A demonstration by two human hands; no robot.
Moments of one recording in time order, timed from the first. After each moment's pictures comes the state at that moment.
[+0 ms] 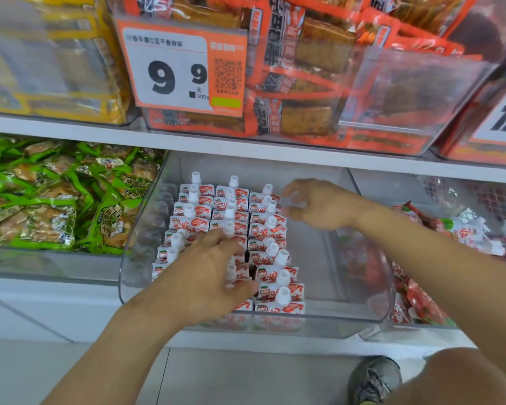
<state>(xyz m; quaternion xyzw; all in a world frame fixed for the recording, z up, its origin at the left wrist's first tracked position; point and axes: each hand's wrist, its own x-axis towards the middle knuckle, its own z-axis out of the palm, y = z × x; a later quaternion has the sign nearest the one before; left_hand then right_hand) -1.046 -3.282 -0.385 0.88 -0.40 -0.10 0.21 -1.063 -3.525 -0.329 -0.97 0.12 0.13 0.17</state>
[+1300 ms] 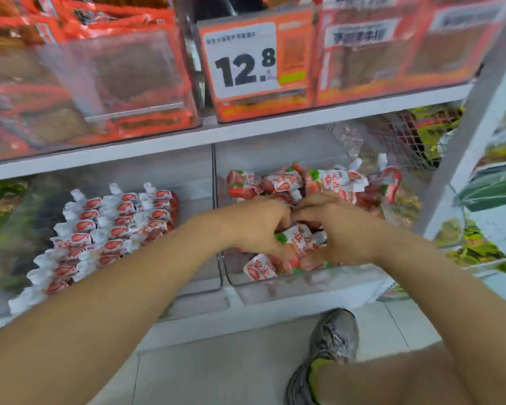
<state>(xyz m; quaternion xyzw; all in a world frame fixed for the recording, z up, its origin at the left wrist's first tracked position) -1.149 -3.551 -0.345 0.77 -0.61 -0.19 -0.01 -1.280 -3.681 -0.370 -0.99 0.03 0.00 0.16</state>
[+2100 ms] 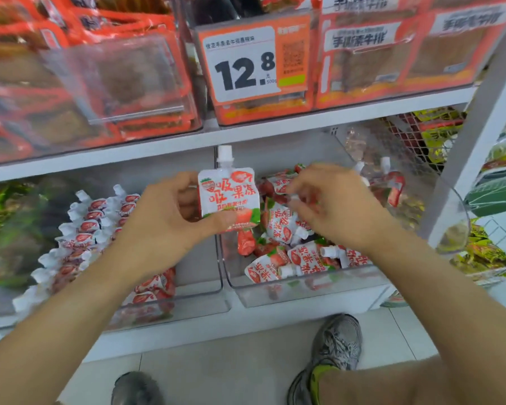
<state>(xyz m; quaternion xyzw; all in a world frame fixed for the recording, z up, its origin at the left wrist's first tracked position) -1.156 -3.453 -0.303 0.79 -0.33 -0.17 0.48 -1.268 -3.677 -0.352 -0.94 0.06 -0.25 0.22</state>
